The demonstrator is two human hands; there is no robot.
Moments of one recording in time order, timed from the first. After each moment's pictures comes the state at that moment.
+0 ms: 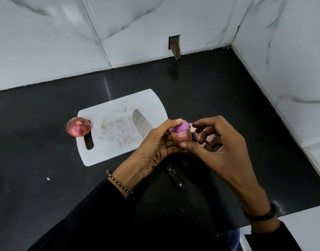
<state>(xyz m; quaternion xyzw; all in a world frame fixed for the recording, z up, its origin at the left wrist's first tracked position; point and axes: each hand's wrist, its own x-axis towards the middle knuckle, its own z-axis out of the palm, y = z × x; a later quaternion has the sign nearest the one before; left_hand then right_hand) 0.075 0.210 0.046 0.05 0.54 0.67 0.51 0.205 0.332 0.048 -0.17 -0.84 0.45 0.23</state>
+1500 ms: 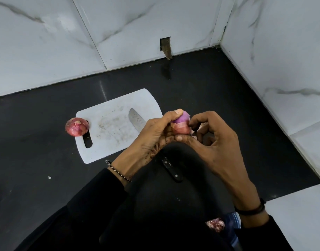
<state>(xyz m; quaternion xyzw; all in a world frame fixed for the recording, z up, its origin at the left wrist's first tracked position) 0.088 0.213 0.072 0.09 0.56 0.65 0.50 0.218 0.317 0.055 -0.15 -0.84 0.44 0.28</state>
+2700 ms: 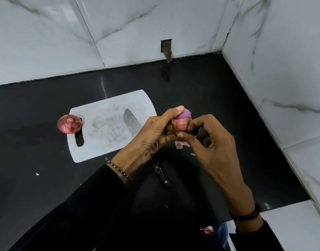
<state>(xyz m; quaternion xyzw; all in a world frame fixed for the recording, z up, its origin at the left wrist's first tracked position) 0.089 0.241 0.077 0.05 0.57 0.66 0.49 0.215 0.339 0.056 -0.16 -0.86 0.41 0.27</state>
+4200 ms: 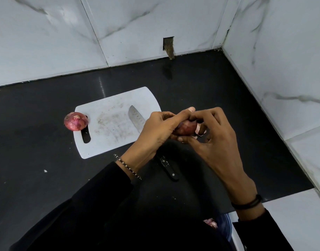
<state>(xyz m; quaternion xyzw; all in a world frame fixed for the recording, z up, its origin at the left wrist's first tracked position) 0.085 0.230 0.058 0.14 0.72 0.55 0.39 0.217 0.329 0.045 -0.17 -0.90 0.30 0.25</state>
